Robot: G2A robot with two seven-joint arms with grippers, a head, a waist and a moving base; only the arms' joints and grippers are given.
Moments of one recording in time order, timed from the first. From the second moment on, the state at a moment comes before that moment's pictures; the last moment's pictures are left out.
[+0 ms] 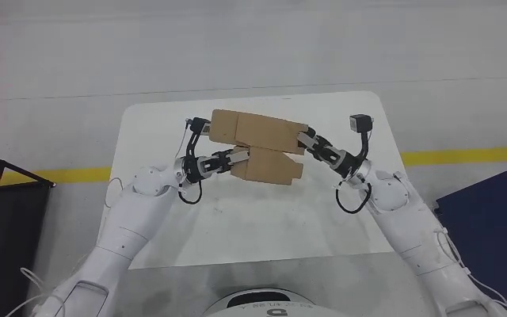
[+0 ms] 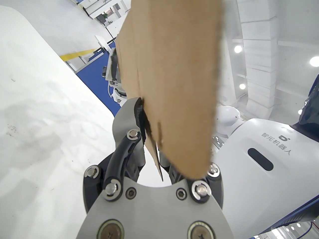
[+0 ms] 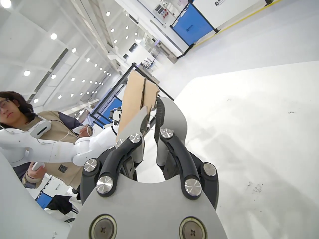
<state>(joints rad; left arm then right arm) 1.13 -1.16 -1.06 -1.29 -0.61 -0.73 -1.09 -1.32 -1.04 1.20 -1.48 0.13 -0.71 0.47</state>
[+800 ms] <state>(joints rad) 1.11 -1.10 -0.98 -1.32 -0.65 -0.77 -1.05 -1.31 -1.04 1.21 -1.49 0.23 -0.87 0.61</state>
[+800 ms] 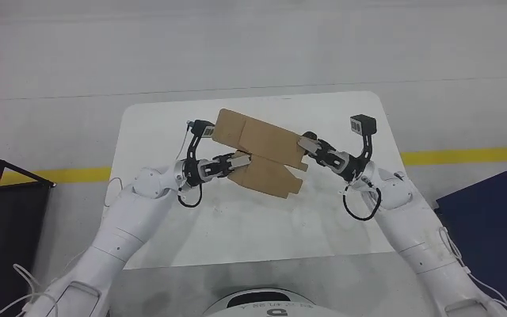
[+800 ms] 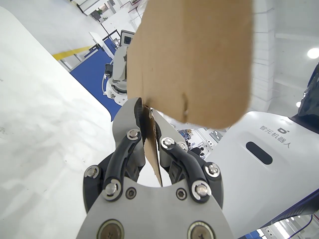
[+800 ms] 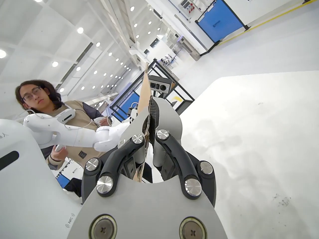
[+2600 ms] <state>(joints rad) 1.02 -1.05 -0.81 -1.26 -0.75 -0.81 -1.01 -1.33 -1.03 1.24 -1.56 0.07 -0.94 0.67</state>
